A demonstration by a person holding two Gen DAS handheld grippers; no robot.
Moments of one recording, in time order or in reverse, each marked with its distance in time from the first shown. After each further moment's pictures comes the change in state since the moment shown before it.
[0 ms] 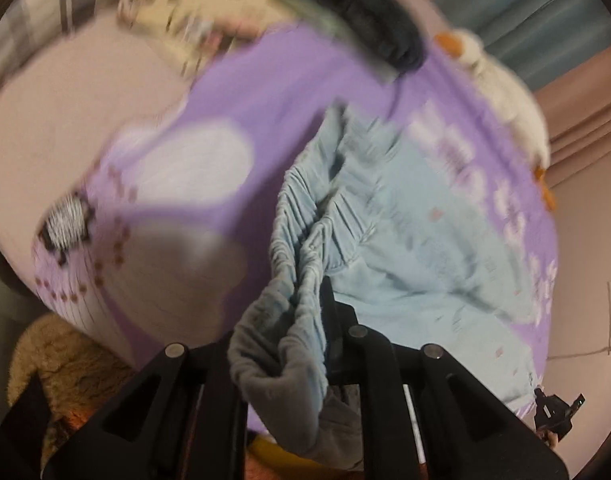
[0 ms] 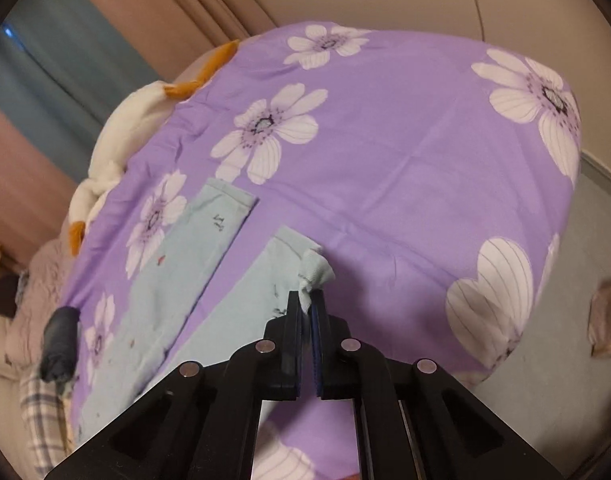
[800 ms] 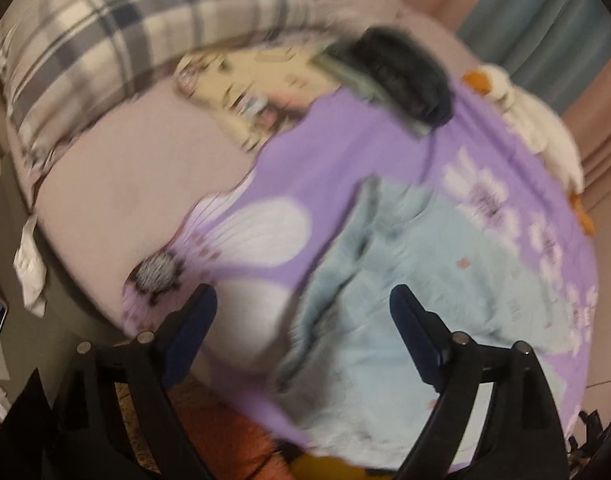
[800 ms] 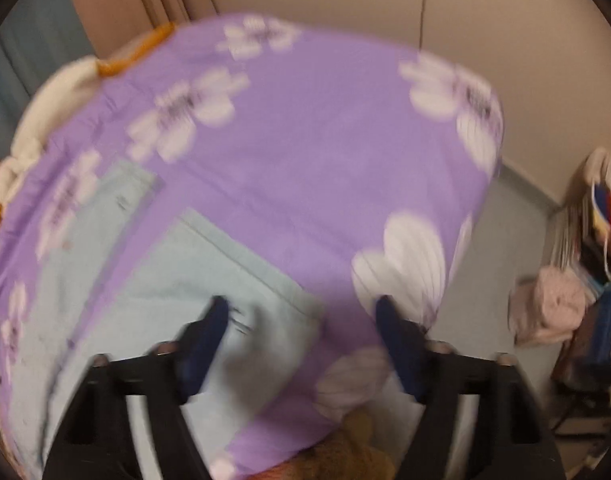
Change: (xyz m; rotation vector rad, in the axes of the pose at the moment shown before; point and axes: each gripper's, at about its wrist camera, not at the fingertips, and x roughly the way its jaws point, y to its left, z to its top) left arm -0.065 -0.017 0.015 0.017 -0.223 0.151; right arm -0.016 0.018 -0.004 -0.028 -0.072 -0.274
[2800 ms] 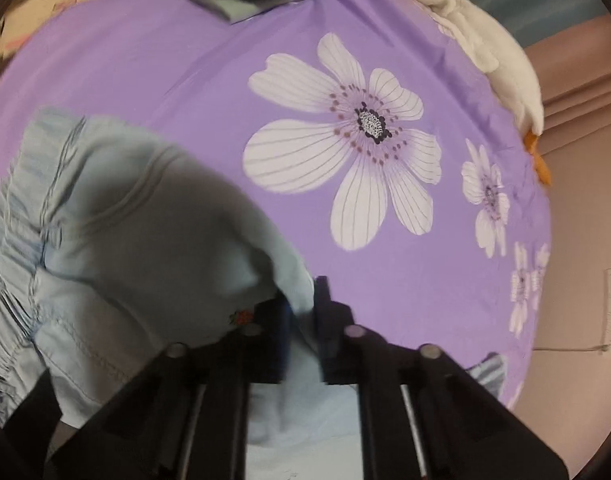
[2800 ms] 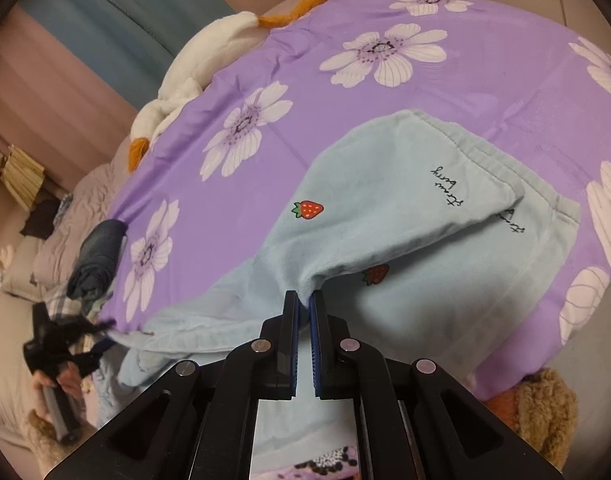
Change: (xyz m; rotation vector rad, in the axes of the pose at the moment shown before) left arm 0.147 -0.191 0.006 0.028 0.338 -0.234; right arm 0.009 0.079 -0.059 -0.133 0.170 0.482
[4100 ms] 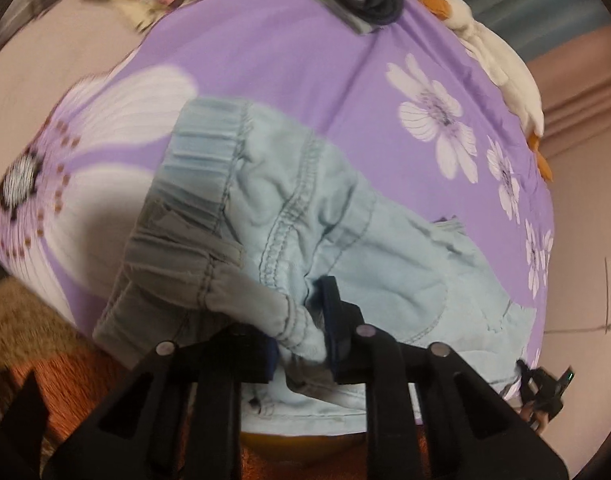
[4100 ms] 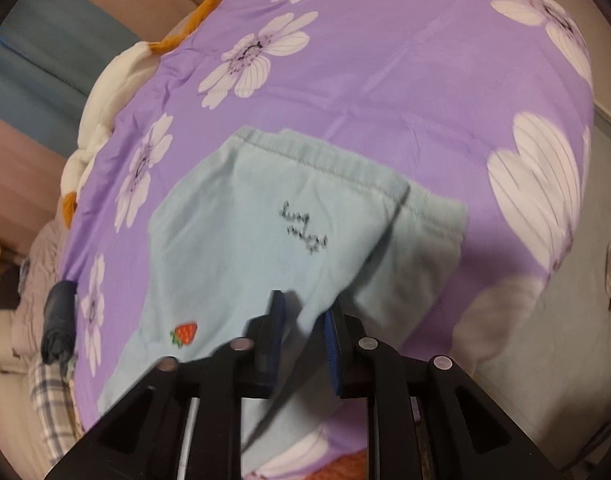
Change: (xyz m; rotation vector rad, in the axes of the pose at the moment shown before) left arm -0.099 0.131 -0.088 0.013 -0.048 0.034; right arm 0.002 -0.096 0.019 0.192 -0.015 -0.163
